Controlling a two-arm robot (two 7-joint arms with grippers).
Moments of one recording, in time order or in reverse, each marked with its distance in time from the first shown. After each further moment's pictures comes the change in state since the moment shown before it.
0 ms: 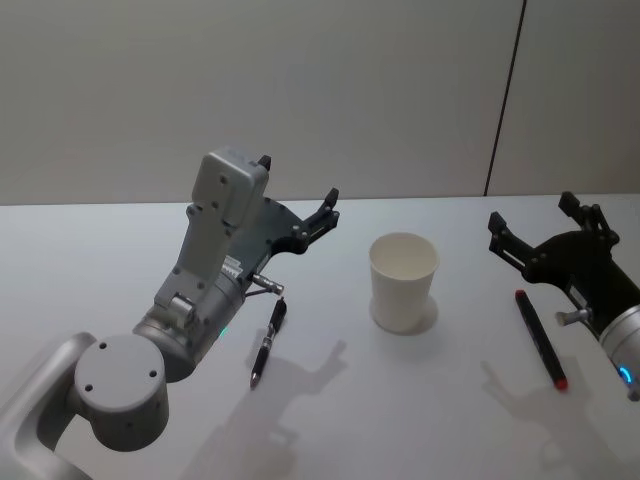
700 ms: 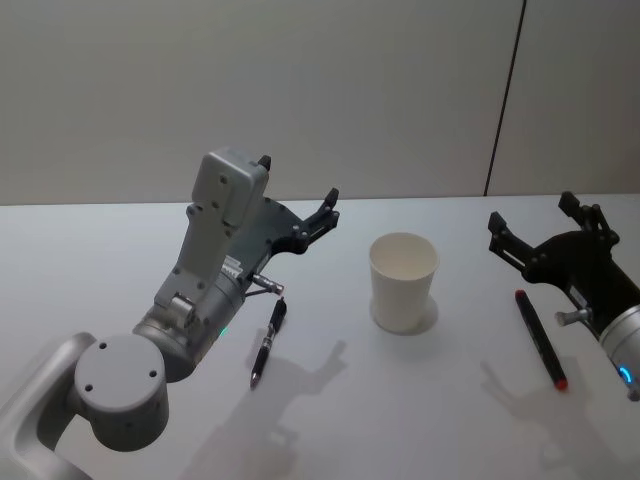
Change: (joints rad) left arm 0.000 0.000 0.000 0.000 0.000 0.000 0.000; right arm 0.000 0.000 0.000 0.000 0.000 0.000 0.000
